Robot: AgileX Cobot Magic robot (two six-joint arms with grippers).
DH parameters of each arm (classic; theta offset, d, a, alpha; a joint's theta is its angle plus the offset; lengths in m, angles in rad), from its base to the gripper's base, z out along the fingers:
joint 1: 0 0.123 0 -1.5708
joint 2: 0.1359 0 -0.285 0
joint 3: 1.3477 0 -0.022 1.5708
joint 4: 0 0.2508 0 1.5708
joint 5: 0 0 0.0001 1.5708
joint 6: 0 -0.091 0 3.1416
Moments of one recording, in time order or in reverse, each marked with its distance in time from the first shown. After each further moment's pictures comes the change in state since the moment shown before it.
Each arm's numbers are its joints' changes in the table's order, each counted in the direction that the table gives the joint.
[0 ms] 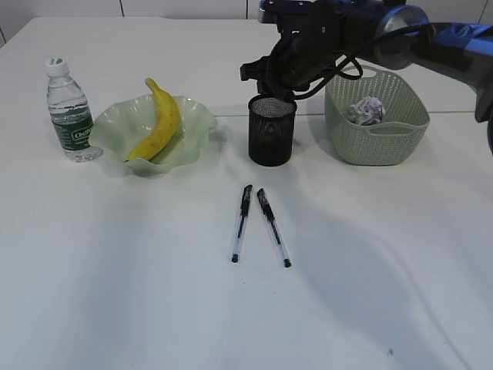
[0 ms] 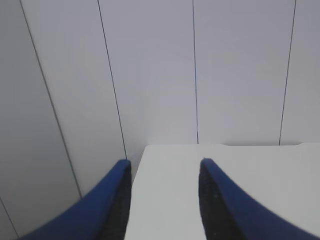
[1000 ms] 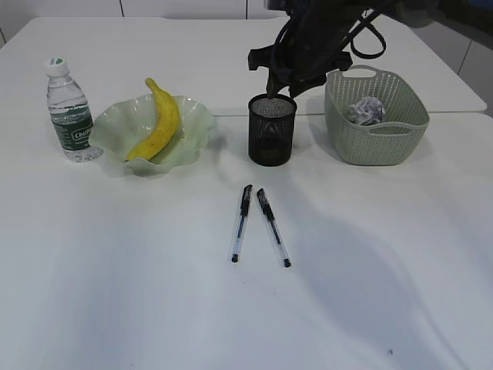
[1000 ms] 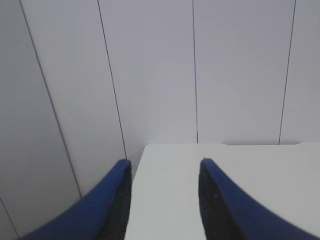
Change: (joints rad) left arm 0.000 0.000 0.000 0.000 -0.002 0.000; right arm 0.000 -0.073 -0.087 0.052 -0.413 0.000
